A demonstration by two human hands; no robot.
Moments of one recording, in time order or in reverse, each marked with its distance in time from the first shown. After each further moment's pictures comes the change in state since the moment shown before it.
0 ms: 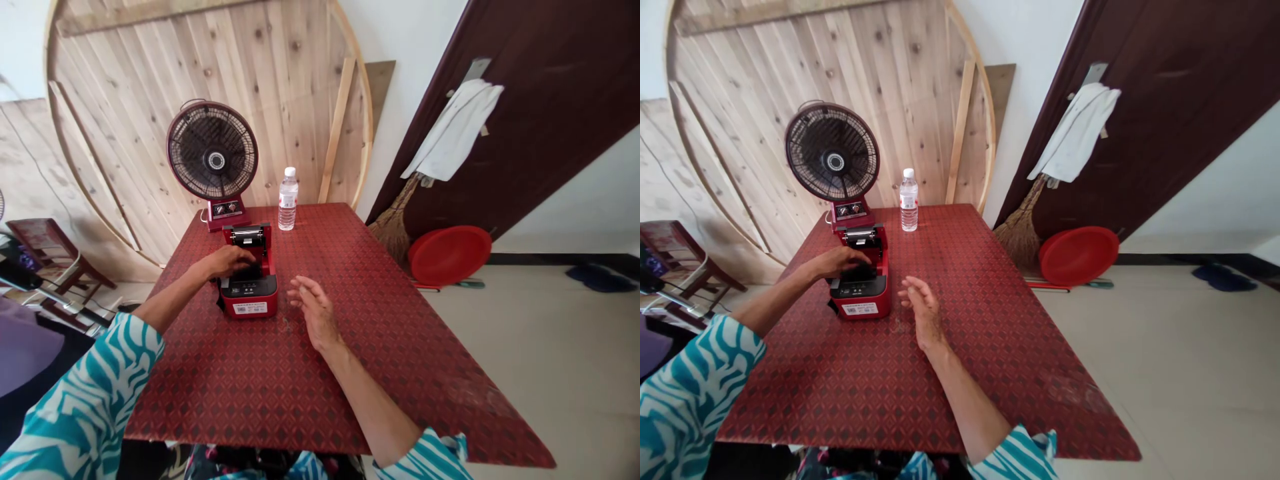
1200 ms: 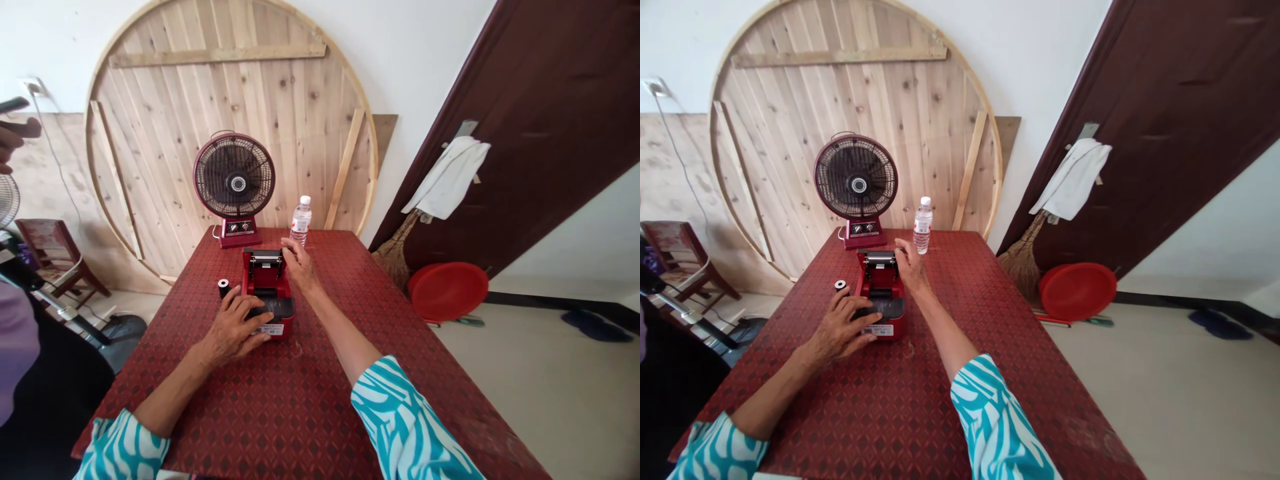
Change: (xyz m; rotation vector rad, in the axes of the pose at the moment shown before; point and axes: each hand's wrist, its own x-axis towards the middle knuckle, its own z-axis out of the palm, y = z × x) left_hand -0.097 0.021 0.068 0.368 0.580 0.381; right_hand 0.108 -0.031 0.092 -0.494 -0.227 -0.528
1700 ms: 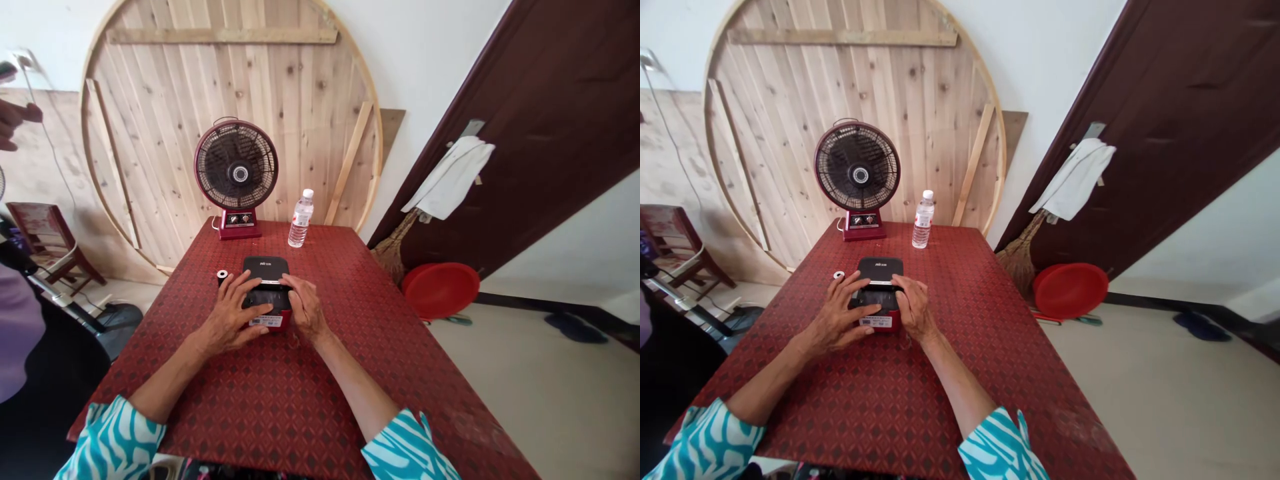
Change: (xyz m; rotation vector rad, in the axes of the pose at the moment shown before) left_hand -0.004 -0.003 0.000 -0.007 -0.004 -0.045; right_hand -0.097 0.001 -0.030 -0.379 -0.202 -0.239
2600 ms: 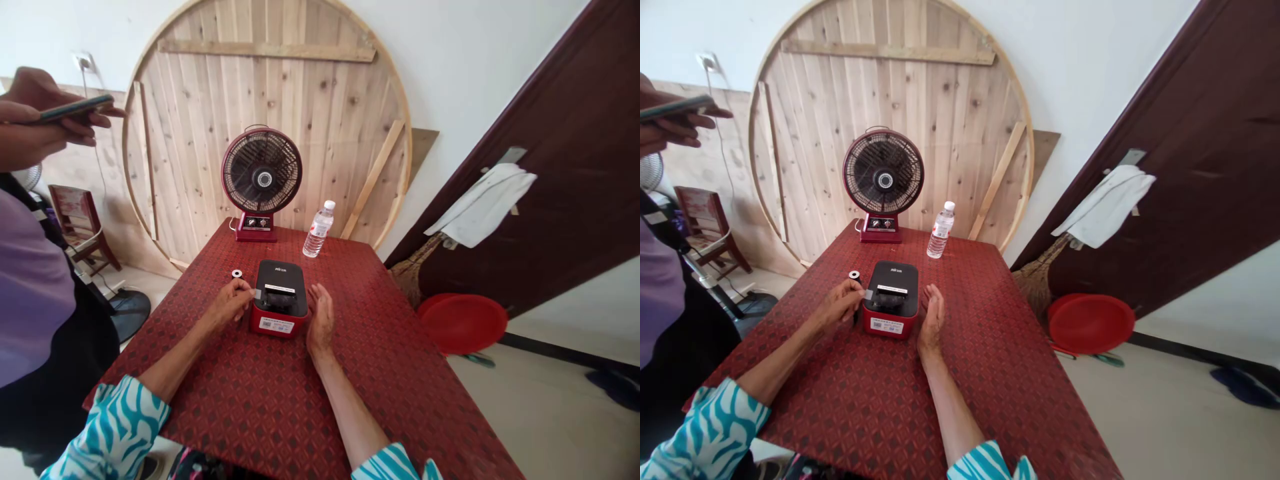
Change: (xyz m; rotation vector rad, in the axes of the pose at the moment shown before) left_hand 0.001 -0.016 0.014 -1.153 0.157 -1.084; right_hand -0.015 0.026 0.038 0.560 0.478 0.545
